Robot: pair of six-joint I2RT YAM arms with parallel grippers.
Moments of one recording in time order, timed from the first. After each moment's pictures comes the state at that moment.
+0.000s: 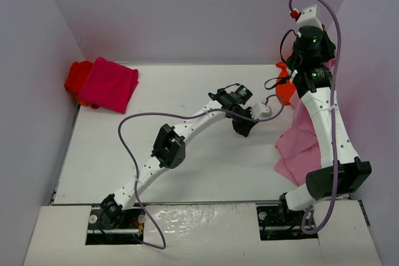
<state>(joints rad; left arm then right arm) -0.87 2.67 2.67 -1.04 0.57 0.40 0.13 1.49 1.69 -0.30 0.89 -0.66</state>
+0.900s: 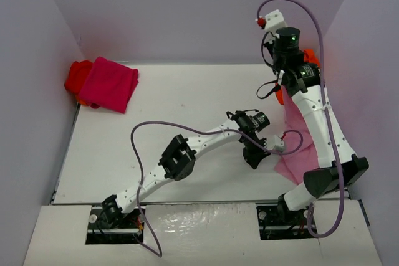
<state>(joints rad) -1.04 2.66 2.56 -1.13 0.73 0.48 0.30 1.53 1.80 -0.60 0.51 -0.48</state>
